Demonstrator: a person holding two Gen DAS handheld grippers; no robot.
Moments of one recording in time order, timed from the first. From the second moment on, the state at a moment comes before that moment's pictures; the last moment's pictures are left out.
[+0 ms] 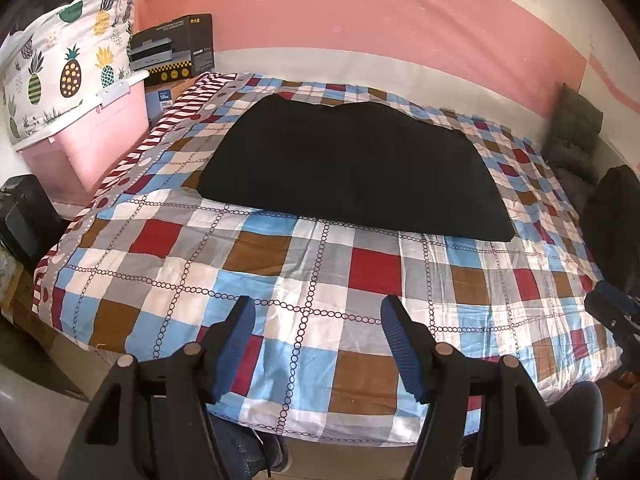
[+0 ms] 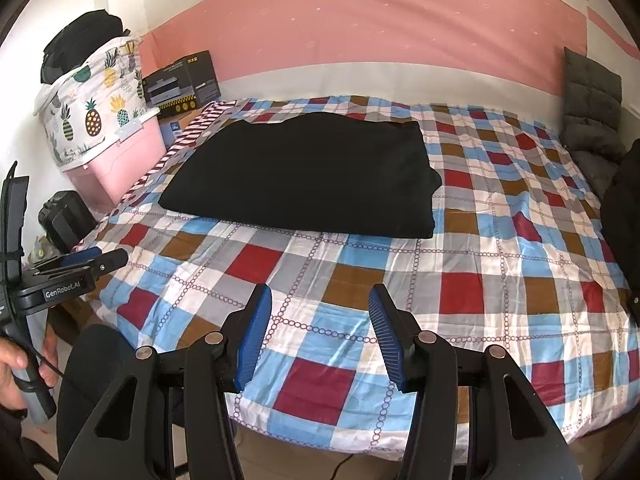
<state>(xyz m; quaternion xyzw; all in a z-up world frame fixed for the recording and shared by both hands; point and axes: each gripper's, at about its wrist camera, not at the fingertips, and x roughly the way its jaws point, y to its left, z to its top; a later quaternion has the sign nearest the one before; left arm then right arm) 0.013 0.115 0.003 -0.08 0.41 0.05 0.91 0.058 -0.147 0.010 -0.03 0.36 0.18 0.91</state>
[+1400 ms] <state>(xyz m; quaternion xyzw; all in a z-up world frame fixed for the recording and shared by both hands) 0.008 0.108 0.005 -0.07 0.40 0.06 0.91 0.055 -0.127 0.009 -0.04 0.37 0.19 0.91</state>
